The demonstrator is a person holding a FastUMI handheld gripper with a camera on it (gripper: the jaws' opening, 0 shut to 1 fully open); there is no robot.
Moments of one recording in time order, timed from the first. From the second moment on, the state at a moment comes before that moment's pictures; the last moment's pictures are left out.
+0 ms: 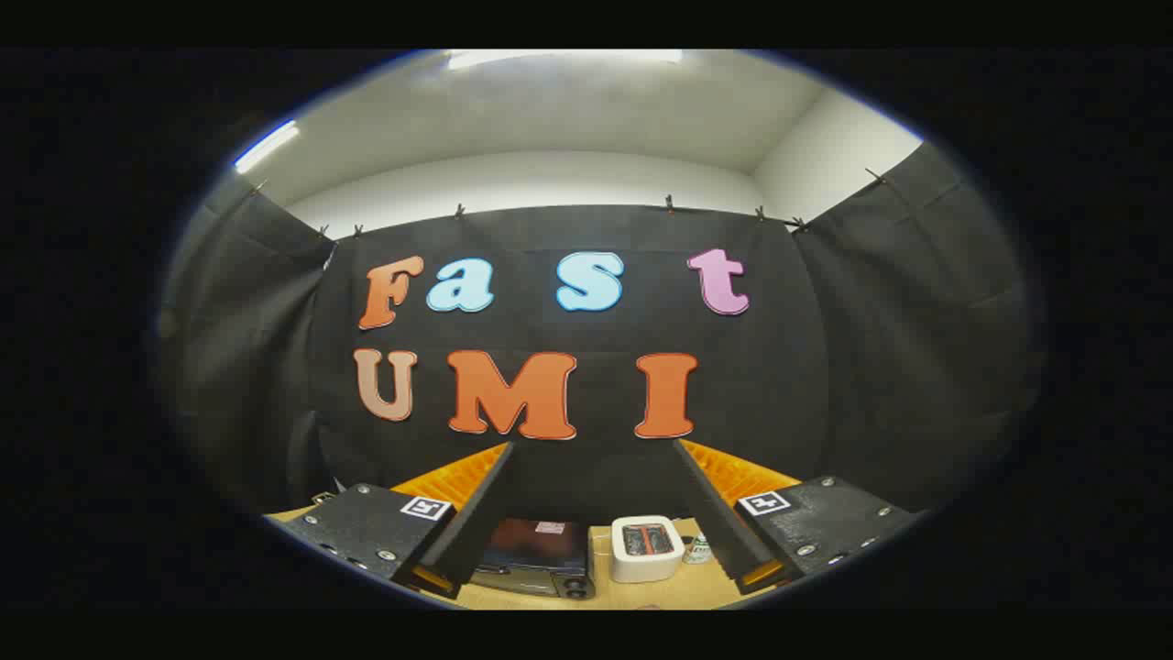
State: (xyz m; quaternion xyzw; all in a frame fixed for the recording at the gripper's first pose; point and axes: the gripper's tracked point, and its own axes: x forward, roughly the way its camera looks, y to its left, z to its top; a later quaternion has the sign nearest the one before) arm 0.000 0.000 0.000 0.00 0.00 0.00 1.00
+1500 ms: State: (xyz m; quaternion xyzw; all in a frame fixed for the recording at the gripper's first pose) arm 0.019 0.056 -0.121 0.01 0.14 0.04 0.99
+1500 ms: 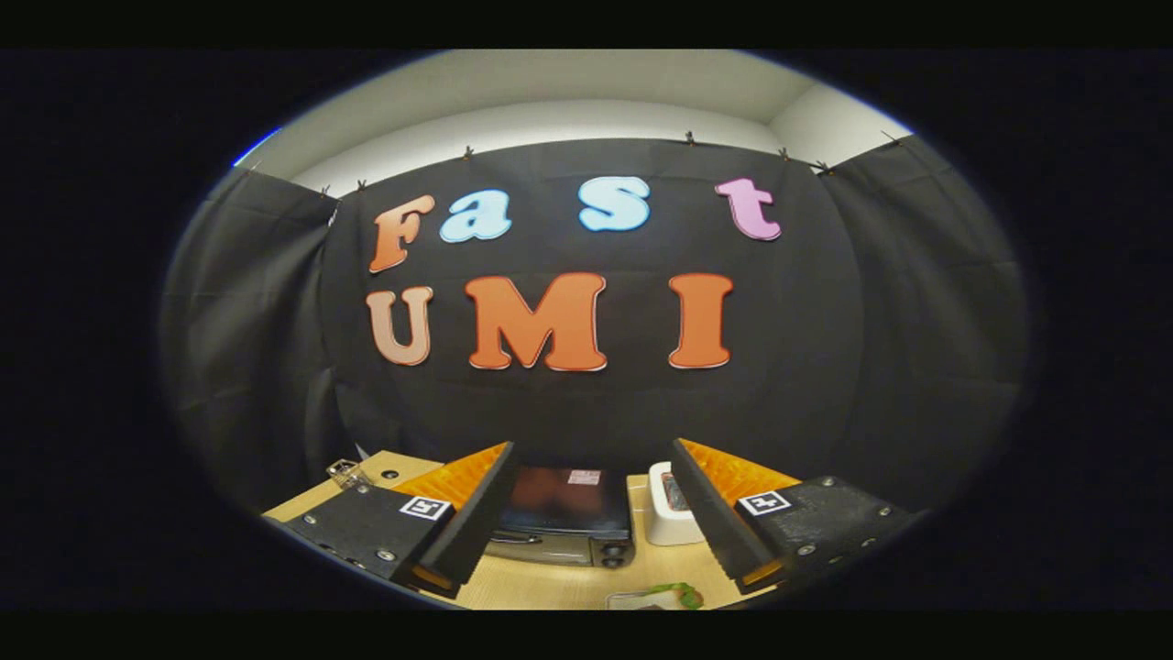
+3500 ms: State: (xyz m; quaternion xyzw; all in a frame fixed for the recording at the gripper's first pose) arm -0.086 0.186 -0.379 0.02 0.34 0.15 0.93
